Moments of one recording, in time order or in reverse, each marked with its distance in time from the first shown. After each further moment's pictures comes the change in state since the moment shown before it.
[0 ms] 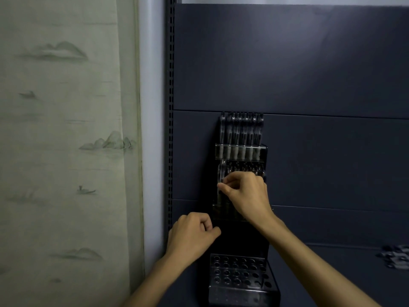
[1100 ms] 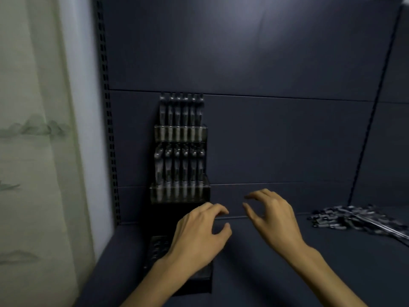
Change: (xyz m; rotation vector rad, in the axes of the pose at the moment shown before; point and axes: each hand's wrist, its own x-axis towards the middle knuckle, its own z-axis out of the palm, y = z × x) left_hand -0.041 0.102 0.081 0.017 -0.113 0.371; right_hand -0.102 0.141 -0.109 -0.370 0.048 -0.011
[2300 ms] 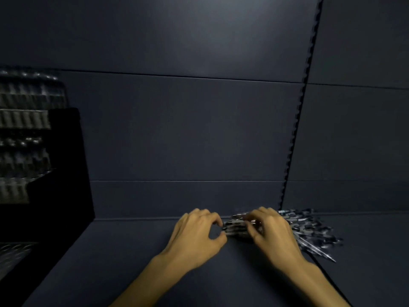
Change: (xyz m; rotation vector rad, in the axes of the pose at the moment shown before) left_hand 0.131 0.187 0.259 0.151 -0.114 -0.010; right_hand -0.002 0.360 -0.061 0.015 -0.183 -0.025
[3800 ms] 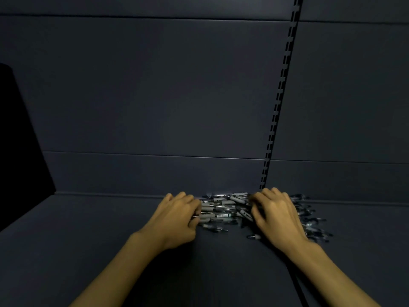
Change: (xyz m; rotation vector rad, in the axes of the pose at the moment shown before) left_hand 0.061 0.011 0.106 0.320 -0.156 -0.003; right_hand 0.023 0.162 0.028 -0.142 0.059 -0.179
